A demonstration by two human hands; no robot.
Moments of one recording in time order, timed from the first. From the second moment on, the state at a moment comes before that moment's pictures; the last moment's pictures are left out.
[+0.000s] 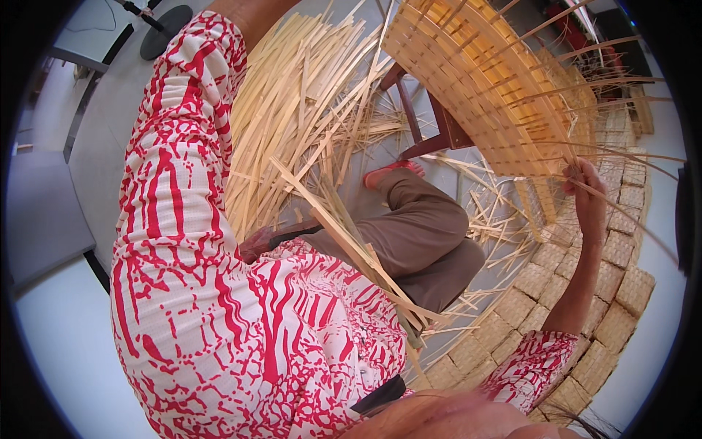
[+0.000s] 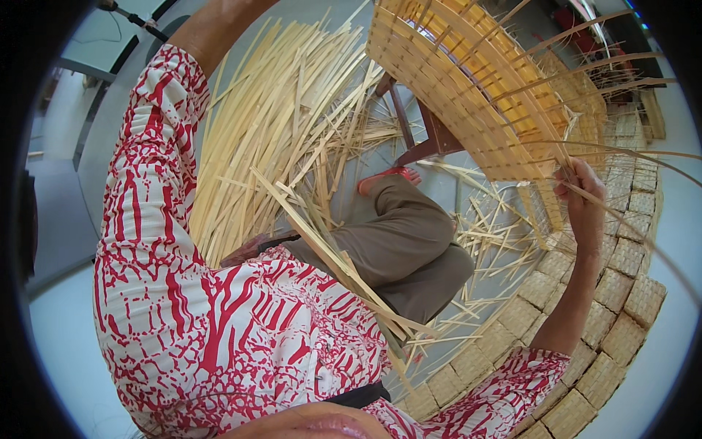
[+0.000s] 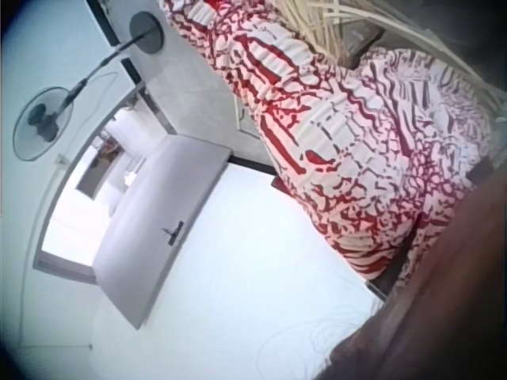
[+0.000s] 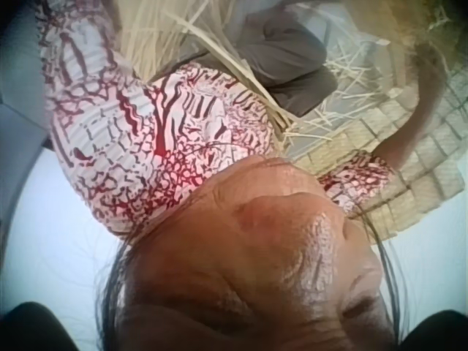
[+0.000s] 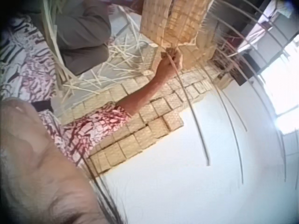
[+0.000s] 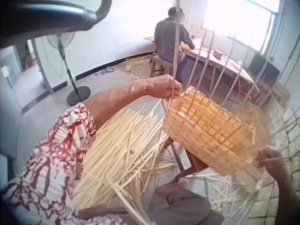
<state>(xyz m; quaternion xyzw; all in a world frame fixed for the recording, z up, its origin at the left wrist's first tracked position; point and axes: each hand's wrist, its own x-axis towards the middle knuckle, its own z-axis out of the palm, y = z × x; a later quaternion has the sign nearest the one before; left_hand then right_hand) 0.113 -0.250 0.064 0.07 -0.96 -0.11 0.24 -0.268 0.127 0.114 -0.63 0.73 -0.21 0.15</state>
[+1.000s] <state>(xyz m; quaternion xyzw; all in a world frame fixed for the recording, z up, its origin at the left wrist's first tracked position) 0.128 -0.228 0.024 0.17 -0.88 -0.34 0.30 -0.304 0.154 0.060 -0.63 0.73 -0.26 0.10</state>
